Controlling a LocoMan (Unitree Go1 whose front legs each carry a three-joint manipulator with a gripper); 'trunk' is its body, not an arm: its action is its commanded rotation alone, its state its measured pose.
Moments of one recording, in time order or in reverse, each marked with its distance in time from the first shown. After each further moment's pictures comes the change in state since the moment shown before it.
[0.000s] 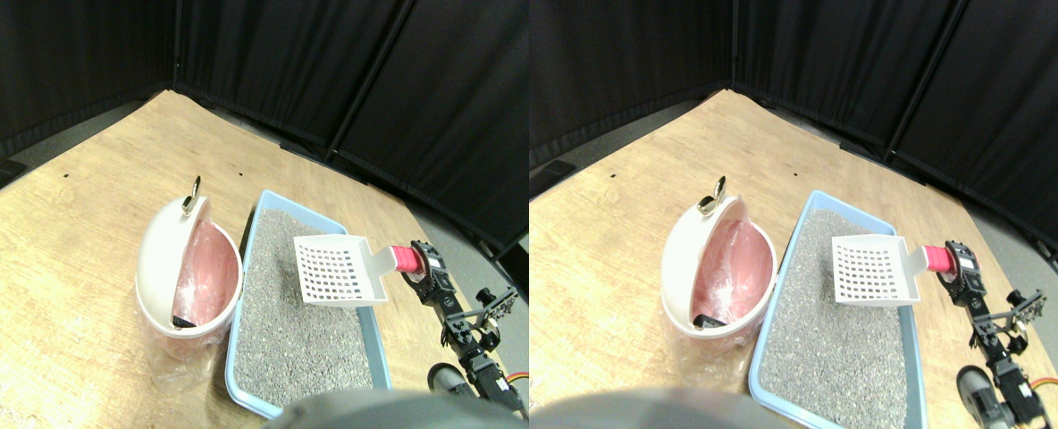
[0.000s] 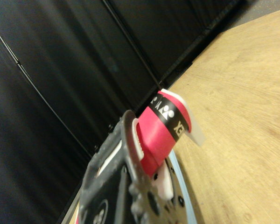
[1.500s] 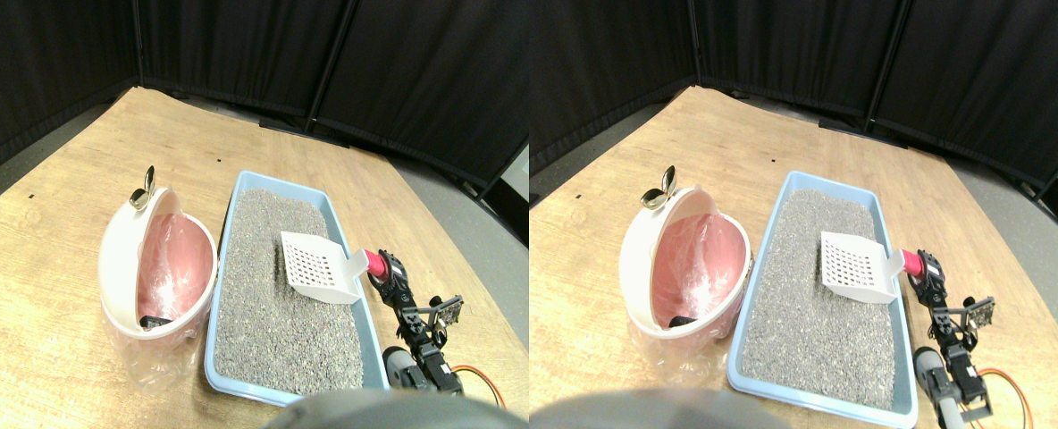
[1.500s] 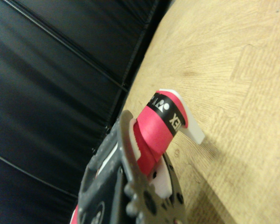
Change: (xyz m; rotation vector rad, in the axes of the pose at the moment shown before) right arm -0.019 -0.027 -0.083 0.193 0.166 -0.254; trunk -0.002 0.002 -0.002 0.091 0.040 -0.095
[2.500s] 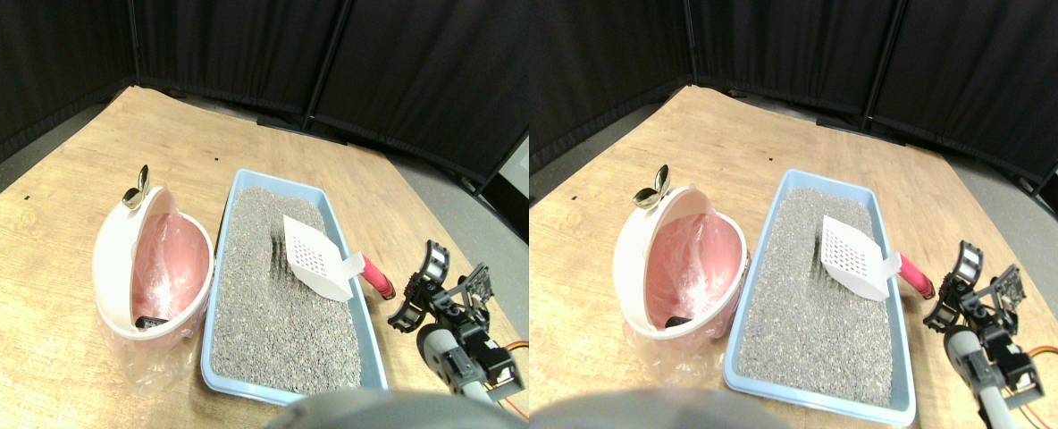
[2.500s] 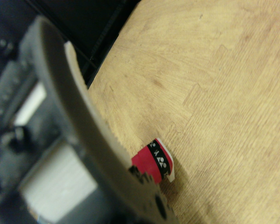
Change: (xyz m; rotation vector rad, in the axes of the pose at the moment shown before) right arm -0.017 -0.021 0.018 -0.005 0.351 -0.051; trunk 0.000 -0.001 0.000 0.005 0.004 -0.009
